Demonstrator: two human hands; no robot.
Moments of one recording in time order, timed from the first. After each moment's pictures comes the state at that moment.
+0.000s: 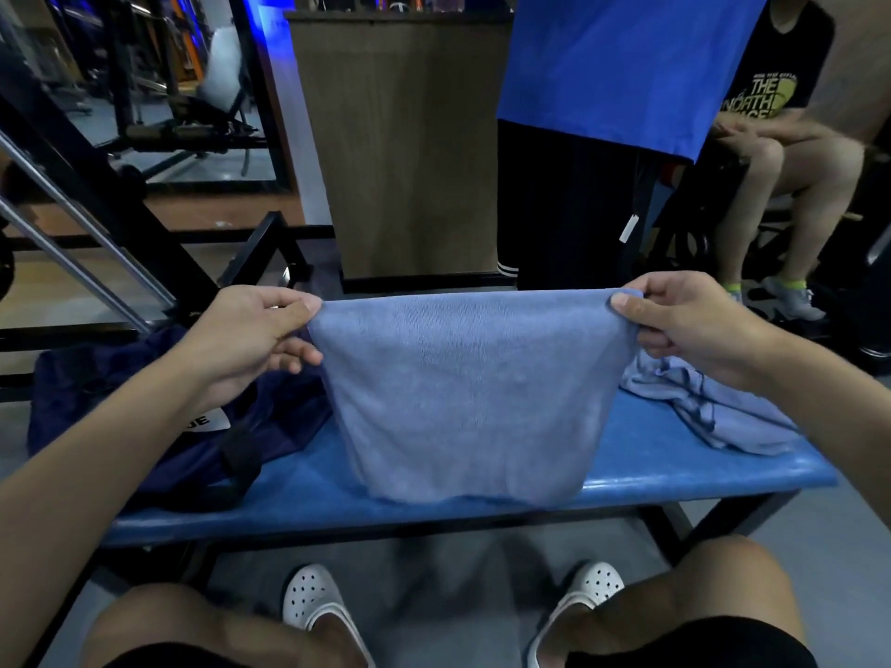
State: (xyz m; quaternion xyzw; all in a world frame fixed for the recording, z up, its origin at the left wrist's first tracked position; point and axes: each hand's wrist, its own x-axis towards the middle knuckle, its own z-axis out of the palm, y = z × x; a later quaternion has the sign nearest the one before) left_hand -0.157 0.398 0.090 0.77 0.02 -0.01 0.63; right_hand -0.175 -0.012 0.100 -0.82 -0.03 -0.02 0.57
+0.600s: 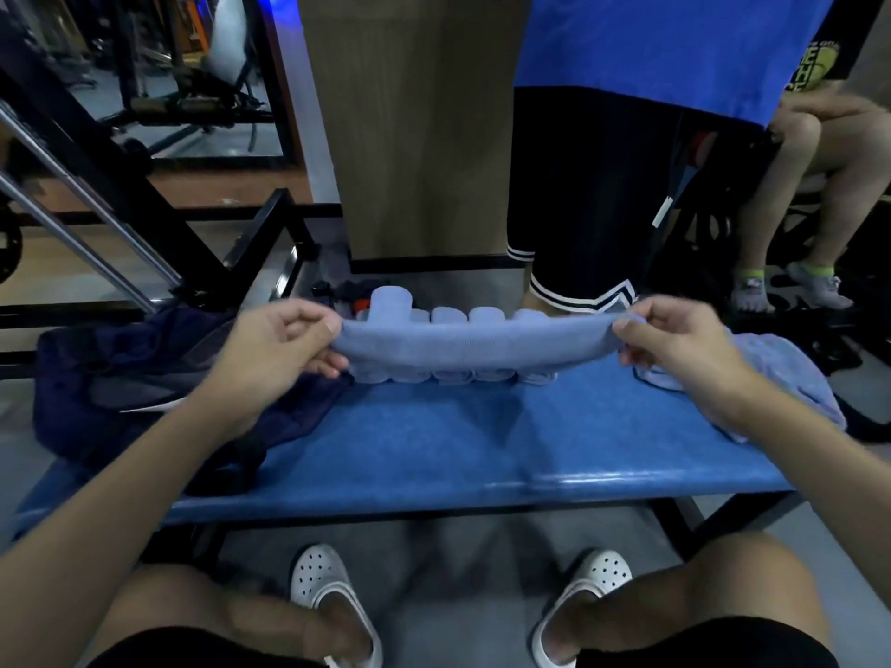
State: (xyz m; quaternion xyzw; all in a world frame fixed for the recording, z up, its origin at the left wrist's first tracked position) left_hand -0.162 0.390 0.045 0.77 -0.02 0.07 0.64; right_hand -0.168 0.008 0.048 -0.81 0.00 -0.11 0.57
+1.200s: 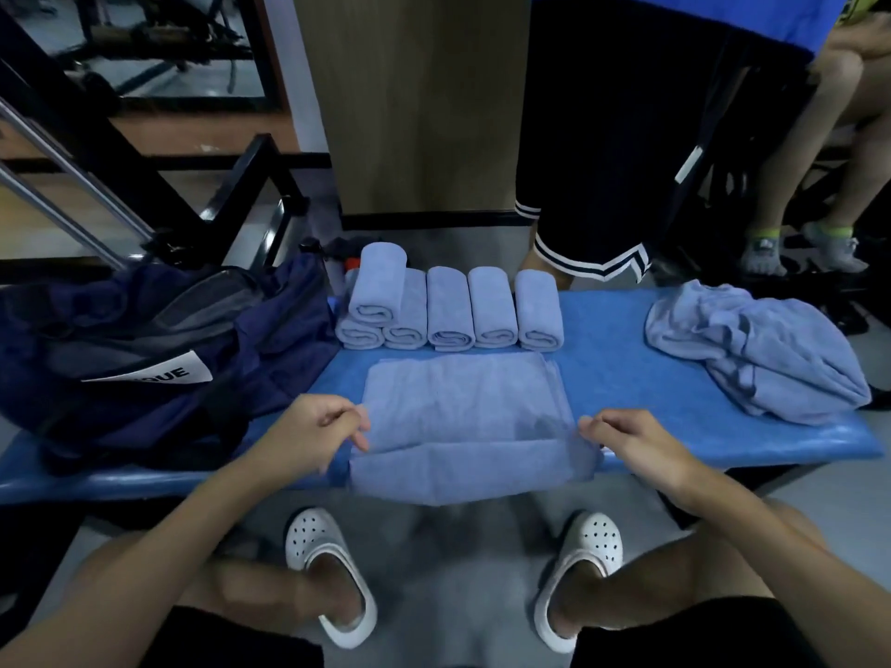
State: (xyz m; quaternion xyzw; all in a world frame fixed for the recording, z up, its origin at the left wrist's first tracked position) left_hand -0.162 0.388 -0.095 0.87 0.01 -0.11 0.49; right_hand -0.188 0.006 -0.093 -0.86 0.06 0.12 0.49
